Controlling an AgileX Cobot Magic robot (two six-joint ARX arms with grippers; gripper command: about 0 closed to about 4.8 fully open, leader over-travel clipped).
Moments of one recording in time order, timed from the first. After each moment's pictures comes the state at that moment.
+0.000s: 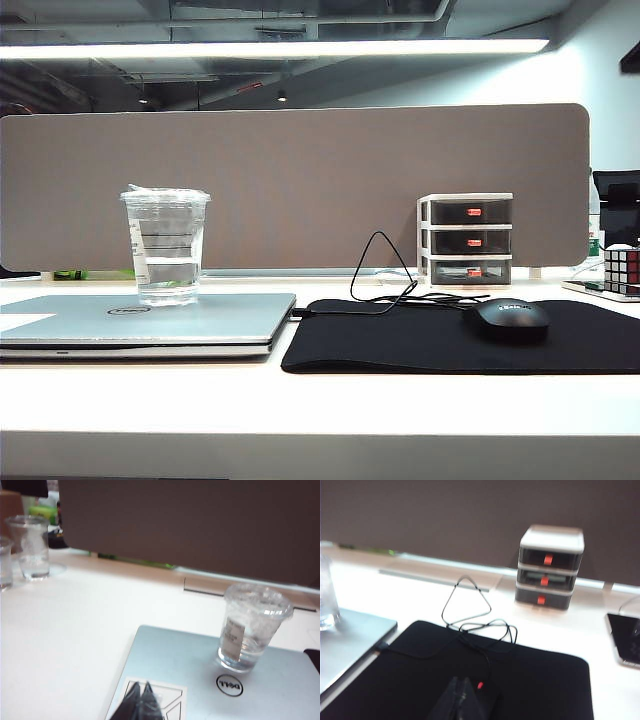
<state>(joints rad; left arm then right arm) -0.14 0.07 0.22 -0.18 -0.23 -0.12 0.32 0.45 0.28 0.13 0.08 -0.04</state>
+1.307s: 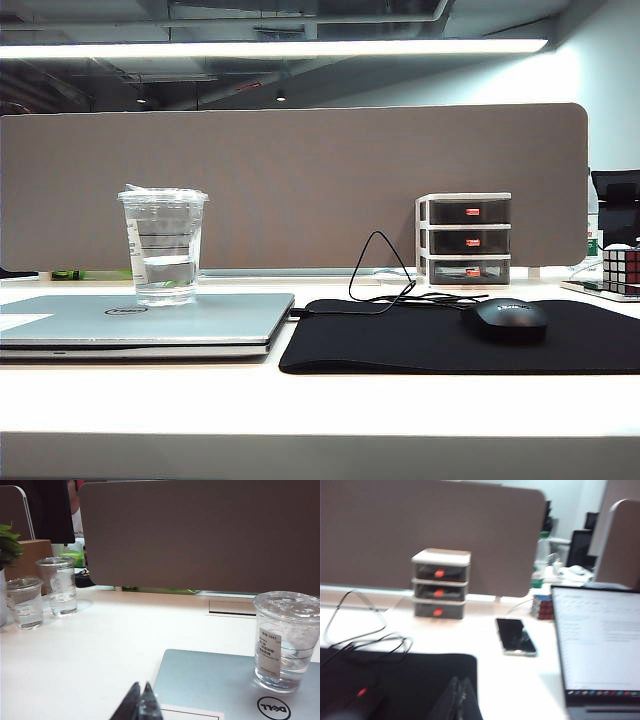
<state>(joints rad) -0.14 0.00 0.00 0.14 -0.30 0.06 0.07 0.00 0.01 0.15 0.18 -0.12</state>
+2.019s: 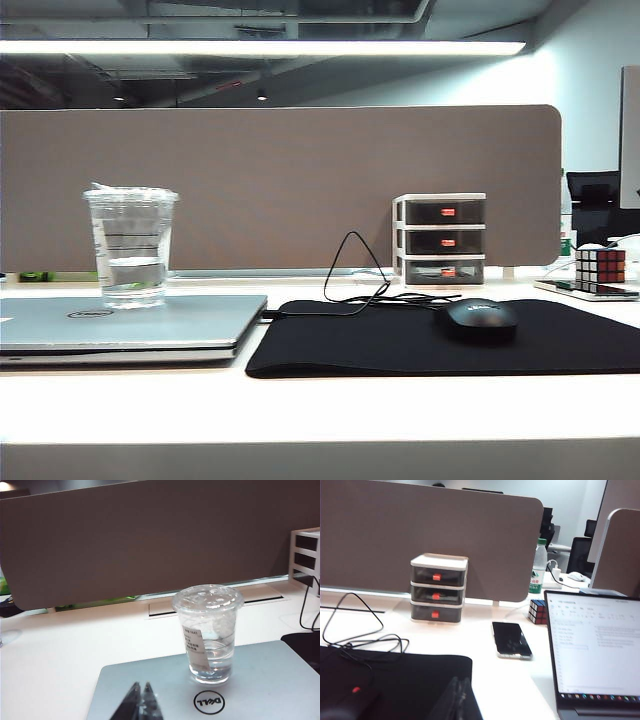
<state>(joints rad) -0.14 0.00 0.00 0.13 -0.08 0.15 0.03 0.00 0.01 0.15 0.07 -0.12</state>
